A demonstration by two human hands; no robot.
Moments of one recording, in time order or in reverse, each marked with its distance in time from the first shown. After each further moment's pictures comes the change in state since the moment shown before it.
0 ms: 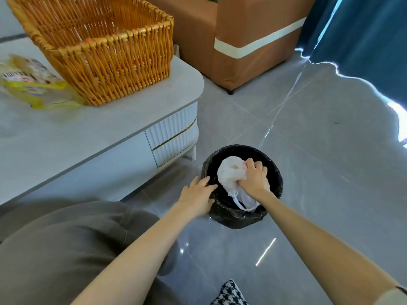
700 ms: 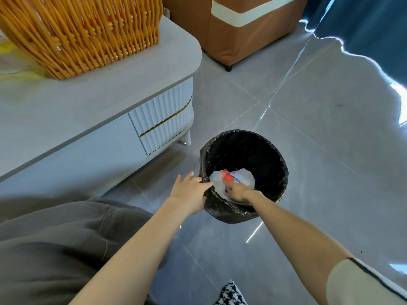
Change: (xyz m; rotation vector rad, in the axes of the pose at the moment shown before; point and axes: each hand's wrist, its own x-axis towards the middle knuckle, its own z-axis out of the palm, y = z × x) left_hand 0.036 -0.021 0.026 0.064 -0.161 0.027; right_hand 0.030 0.044 0.112 -0.114 -0.707 0.013
